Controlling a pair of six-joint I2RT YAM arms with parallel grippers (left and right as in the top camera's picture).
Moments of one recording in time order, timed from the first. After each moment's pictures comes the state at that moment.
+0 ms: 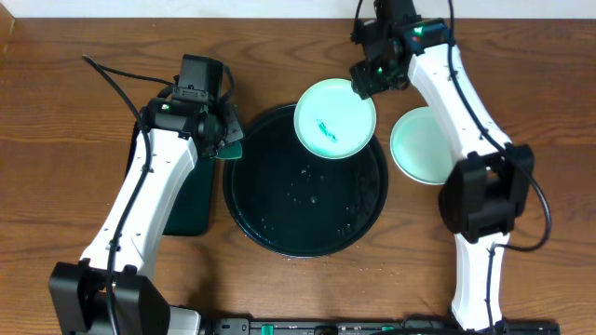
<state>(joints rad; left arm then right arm) -0.17 1.58 1.34 -0.92 -0.03 -0.51 0.29 2.27 2.14 -1.09 -0.14 -0.16</state>
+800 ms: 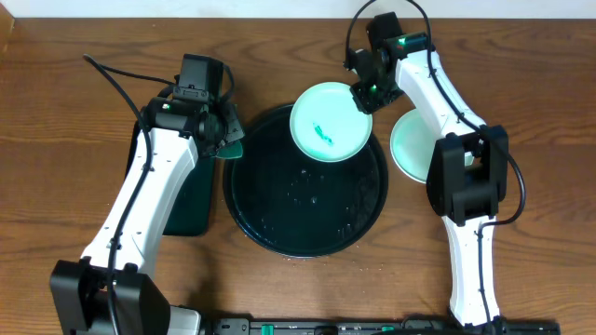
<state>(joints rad) -0.17 1.58 1.34 -0.92 -0.03 -0.51 0.27 2.42 2.14 -1.09 -0.18 -0.24</state>
